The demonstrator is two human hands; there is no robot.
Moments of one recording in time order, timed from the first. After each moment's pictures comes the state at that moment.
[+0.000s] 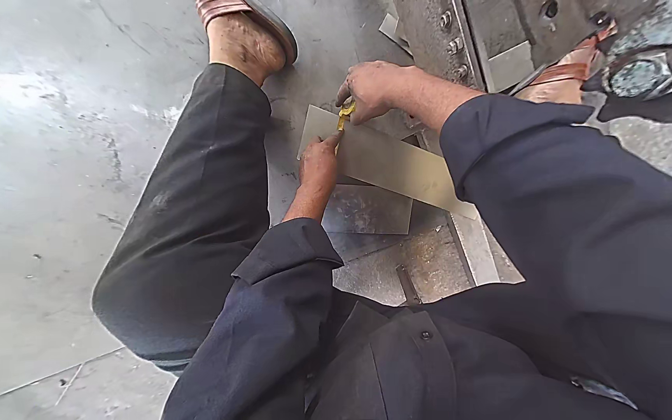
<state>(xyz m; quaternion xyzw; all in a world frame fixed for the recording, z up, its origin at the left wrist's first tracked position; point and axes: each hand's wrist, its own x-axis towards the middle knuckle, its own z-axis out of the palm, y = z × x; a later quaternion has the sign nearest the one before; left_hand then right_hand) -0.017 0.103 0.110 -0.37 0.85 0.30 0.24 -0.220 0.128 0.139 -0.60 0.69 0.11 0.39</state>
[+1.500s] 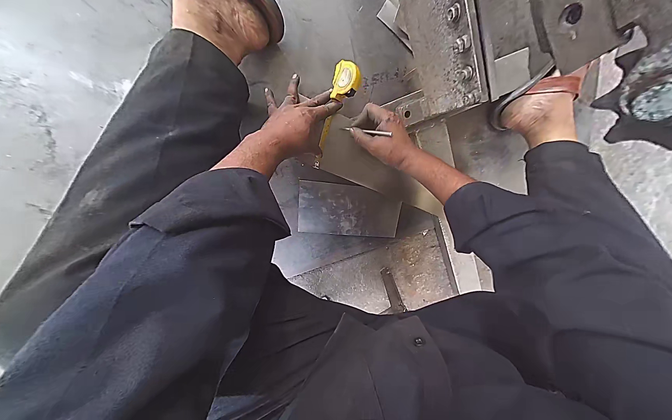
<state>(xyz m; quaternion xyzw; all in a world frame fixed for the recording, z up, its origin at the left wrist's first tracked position) -0.046 0.032 0.087 -0.11 0.91 0.28 0.28 -0.161 0.232 0.085 -0.37 0.76 -0.39 0.35</state>
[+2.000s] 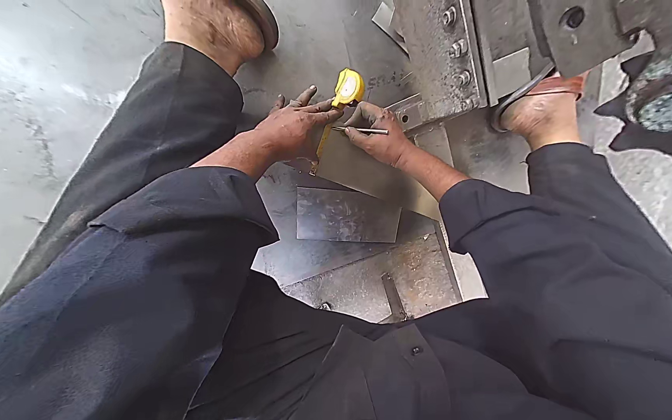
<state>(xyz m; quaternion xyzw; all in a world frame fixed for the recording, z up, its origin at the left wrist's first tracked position) -0.057 0.021 0.076 -0.02 0.92 0.28 0.28 -0.175 0.224 0.070 -0.38 0.75 -0.42 0.36</state>
